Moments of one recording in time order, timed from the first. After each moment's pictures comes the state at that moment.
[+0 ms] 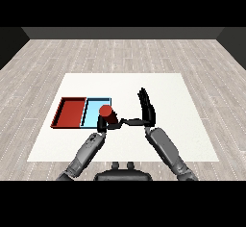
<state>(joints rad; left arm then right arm) -0.32 0.04 -0.44 -1.21 0.22 0.63 -0.31 -0.38 -0.13 0.42 -1.54 -0.31 -0.48 -0.28</state>
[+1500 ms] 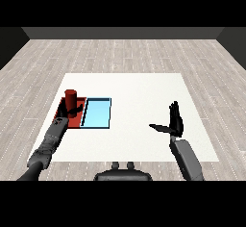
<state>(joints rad) -0.67 0.43 -0.08 -0.40 0.09 0.48 -0.25 -0.07 -0.31 0.17 -1.53 -0.32 -0.37 -0.32</state>
